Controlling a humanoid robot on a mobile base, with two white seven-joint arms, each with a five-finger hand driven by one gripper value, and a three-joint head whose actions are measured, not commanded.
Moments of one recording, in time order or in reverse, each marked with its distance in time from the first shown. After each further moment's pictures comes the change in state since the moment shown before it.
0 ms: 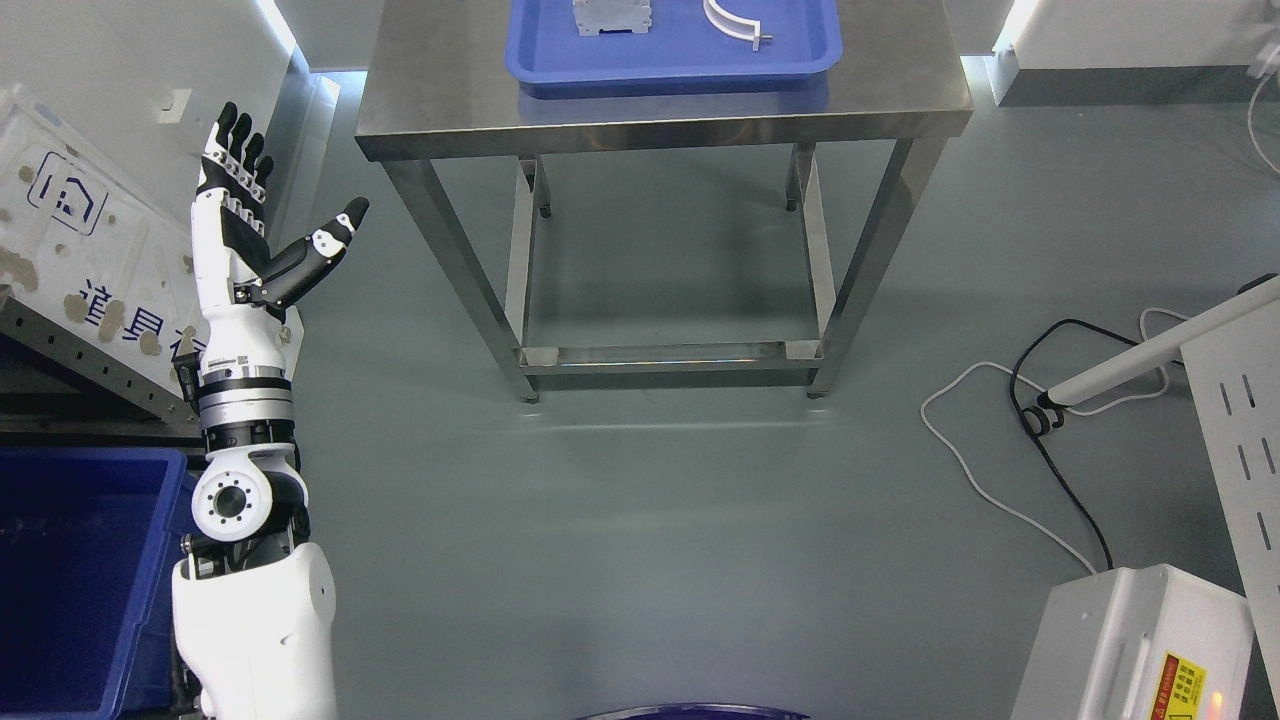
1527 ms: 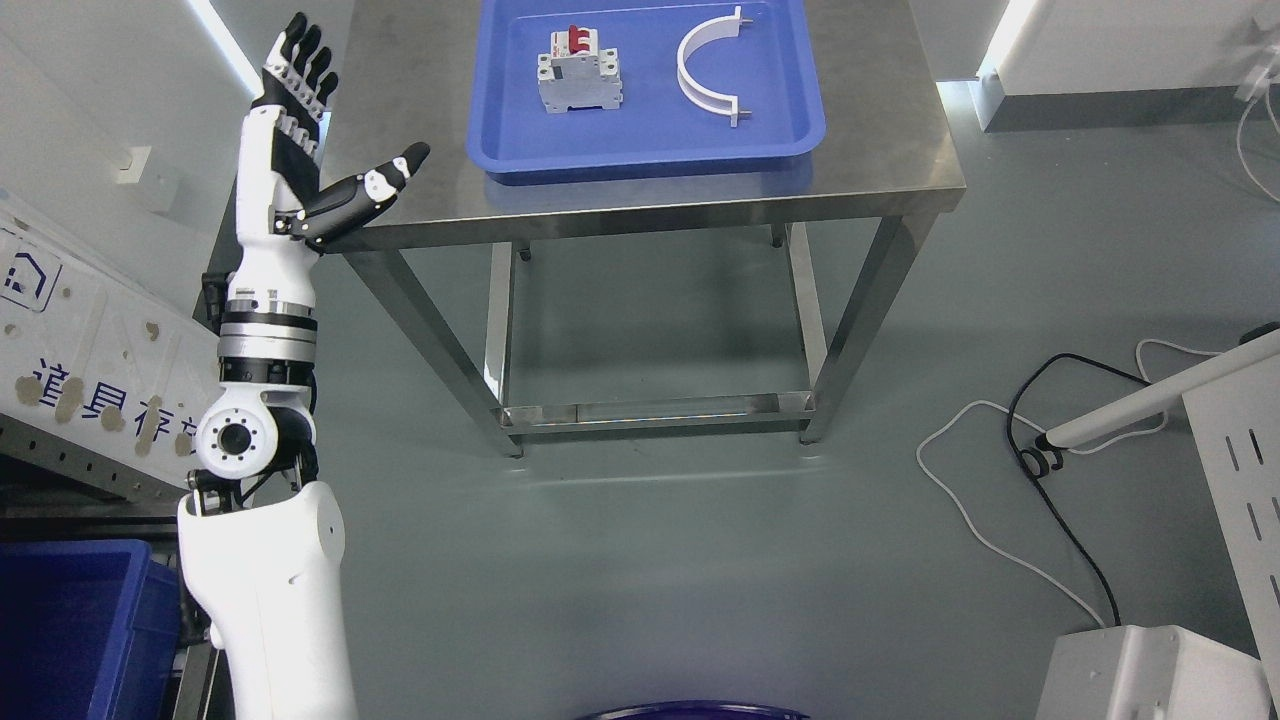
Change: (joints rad) left arm -0.171 0.000 -0.068 0.025 -0.020 0.001 -0.208; right arm 0.000 0.000 0.000 0.000 0.000 0.000 0.000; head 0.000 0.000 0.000
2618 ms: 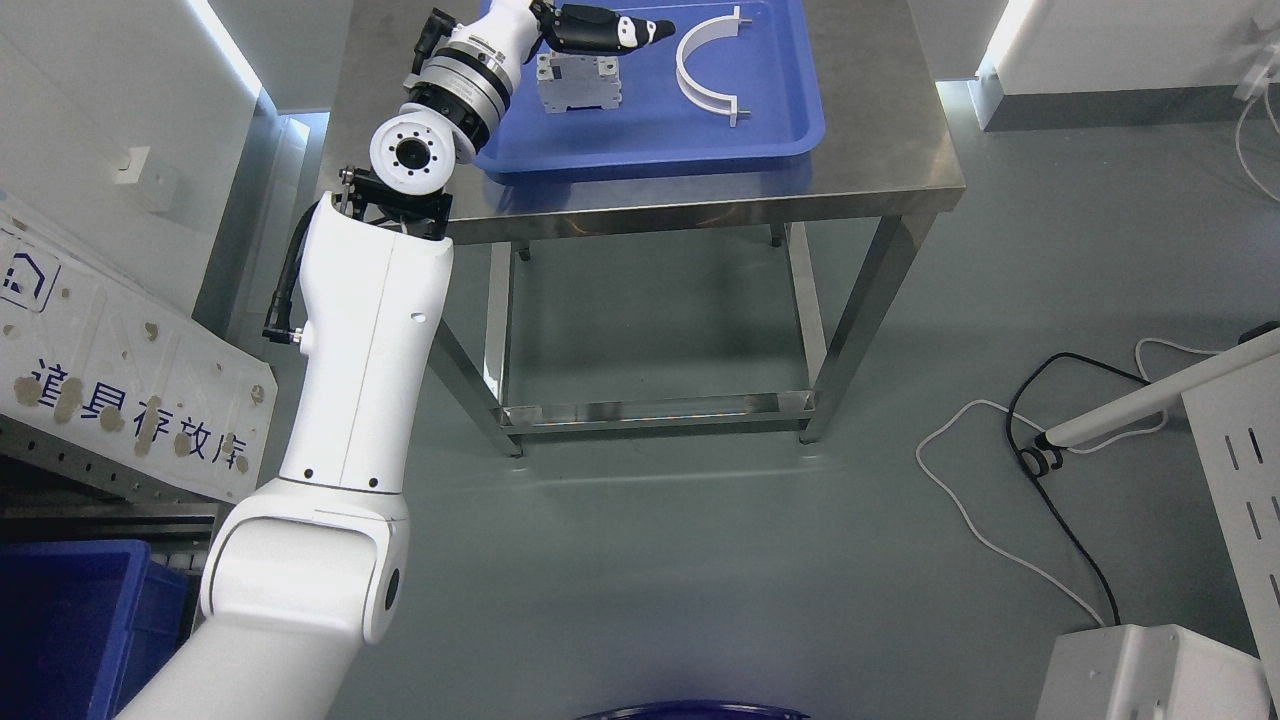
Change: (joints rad) left arm -0.558 0.000 -0.382 0.576 -0.248 0.112 -0.060; right arm 0.000 0.000 0.000 0.000 0.000 -0.001 0.000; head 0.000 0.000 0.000
